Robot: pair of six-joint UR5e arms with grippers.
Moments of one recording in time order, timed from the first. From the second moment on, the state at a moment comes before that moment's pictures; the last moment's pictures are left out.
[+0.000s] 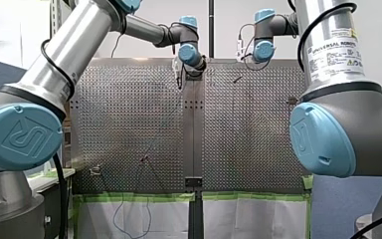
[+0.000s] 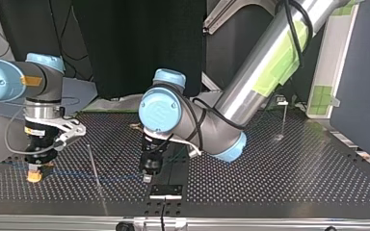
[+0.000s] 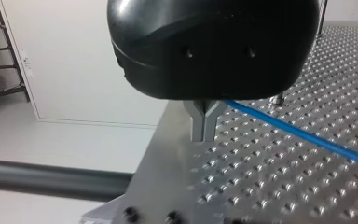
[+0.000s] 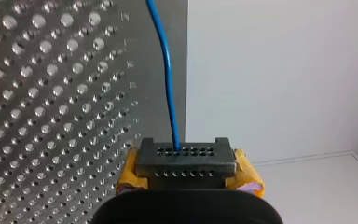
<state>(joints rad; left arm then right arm) -0.59 -2.10 -0.95 -3.13 -1.87 -1.68 1.90 -1.27 1.29 -0.22 1.69 1.58</state>
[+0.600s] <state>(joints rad) -0.65 -2.24 -0.80 -3.14 -1.86 -1.72 1.87 -1.25 1.29 -0.22 1.68 1.58</state>
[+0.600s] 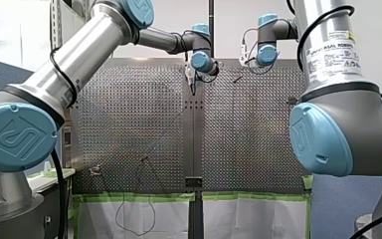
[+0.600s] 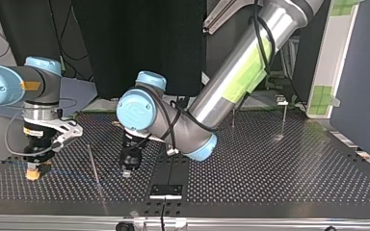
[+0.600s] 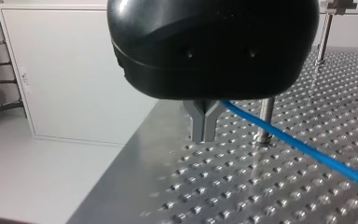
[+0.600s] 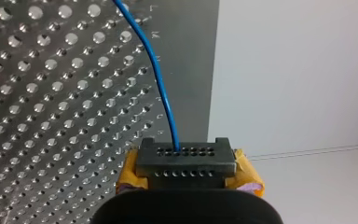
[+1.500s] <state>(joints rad) -0.65 -2.31 -0.84 -3.09 -1.86 -1.73 1.83 -1.23 1.32 -0.20 1.68 1.59</state>
